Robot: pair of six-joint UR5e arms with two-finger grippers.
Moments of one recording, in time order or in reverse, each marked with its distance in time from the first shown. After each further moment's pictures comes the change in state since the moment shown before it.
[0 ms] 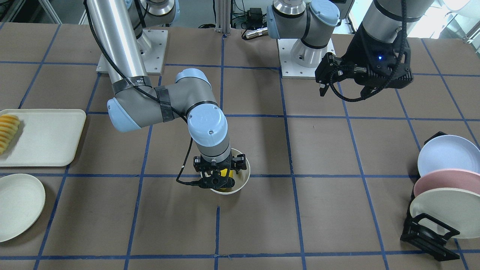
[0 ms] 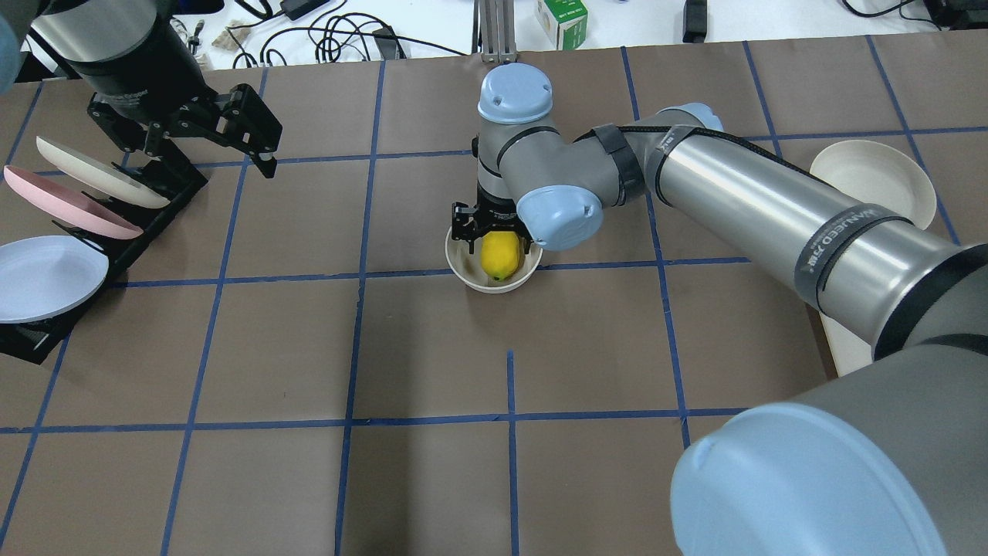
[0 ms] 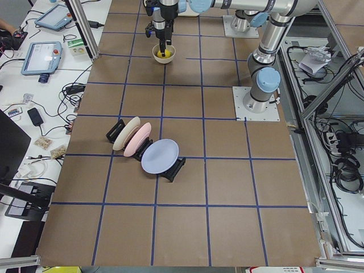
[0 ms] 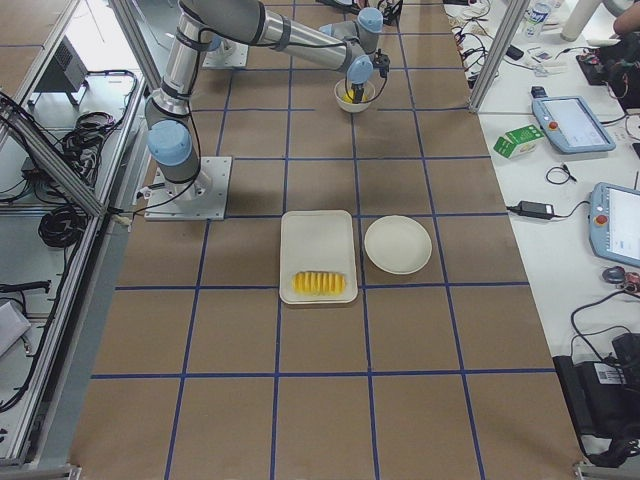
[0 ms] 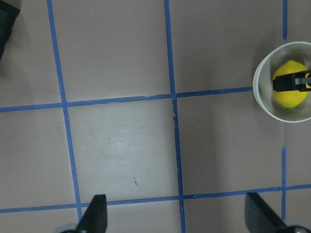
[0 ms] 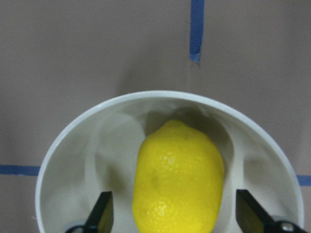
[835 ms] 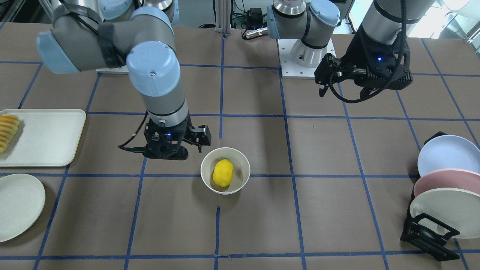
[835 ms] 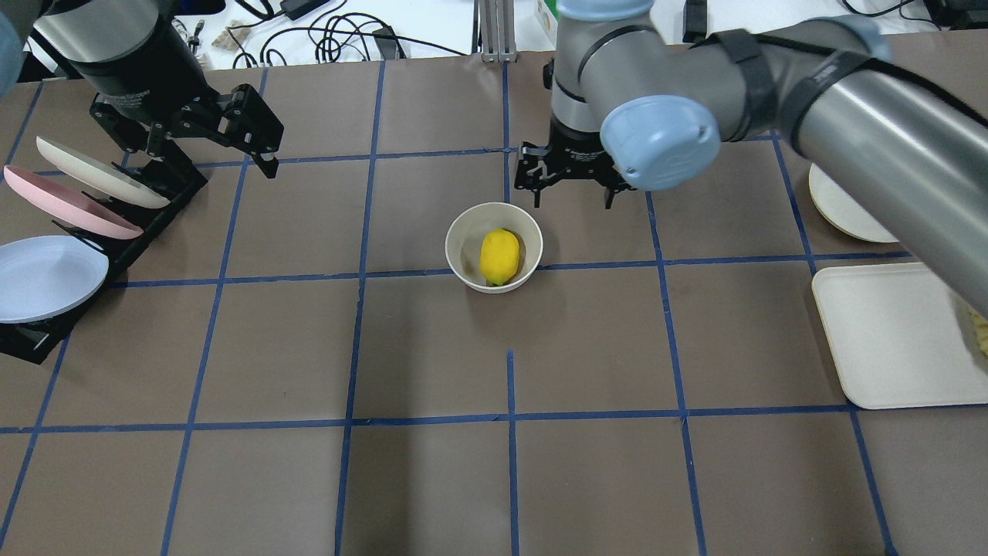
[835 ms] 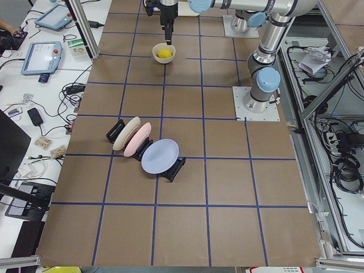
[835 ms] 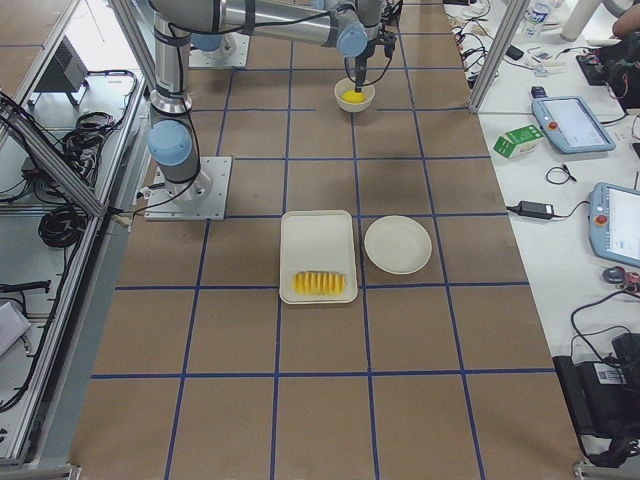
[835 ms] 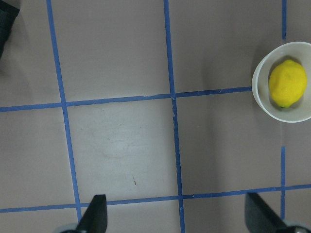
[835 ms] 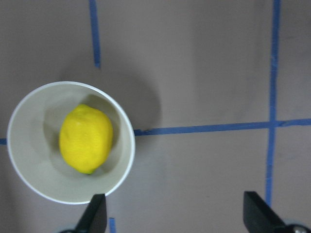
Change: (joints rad) left arm -0.001 -0.005 0.000 -0.001 -0.004 -0.003; right arm -0.159 -0.272 -0.002 0.301 -0.100 -0.071
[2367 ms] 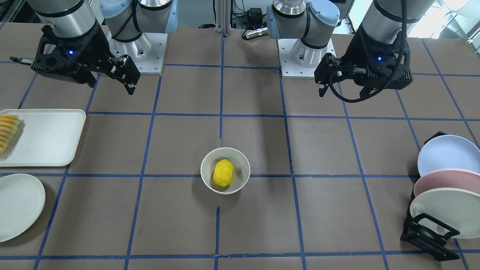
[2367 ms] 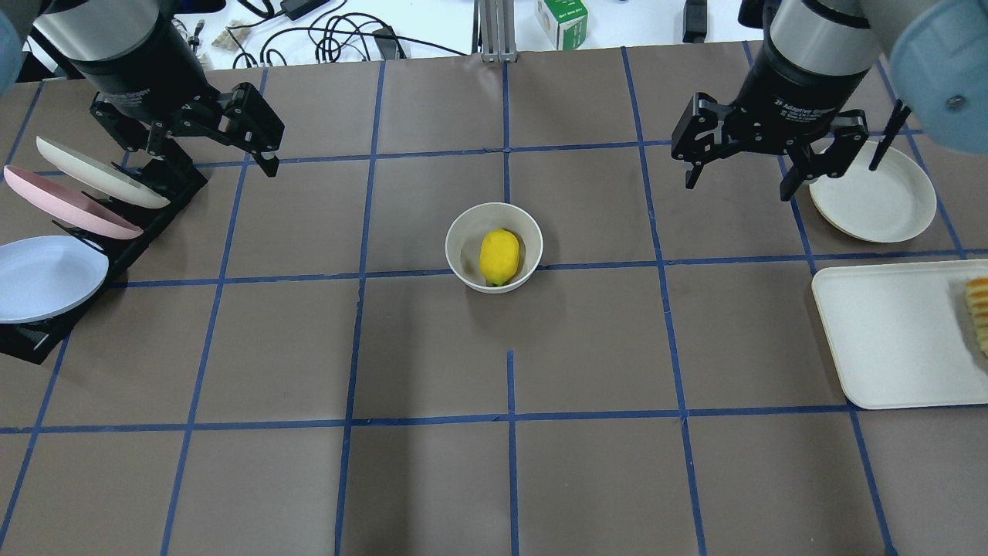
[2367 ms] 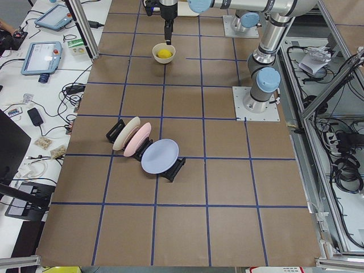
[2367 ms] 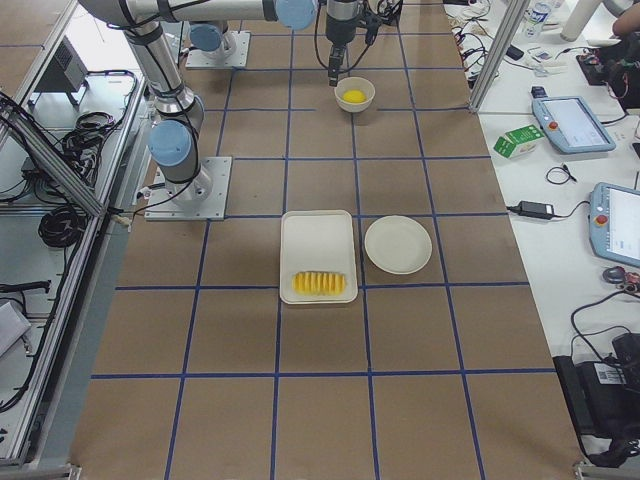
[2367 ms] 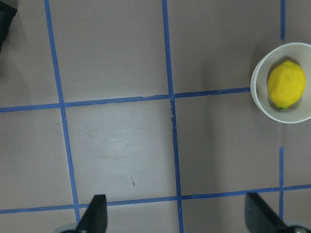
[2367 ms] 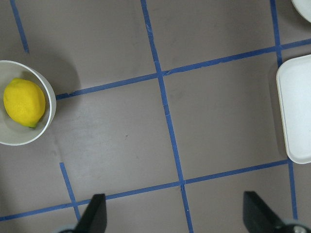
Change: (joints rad) left arm 0.000 0.001 0.003 0.000 -0.002 0.000; right arm -0.199 -0.305 0.029 0.273 -0.004 -0.076
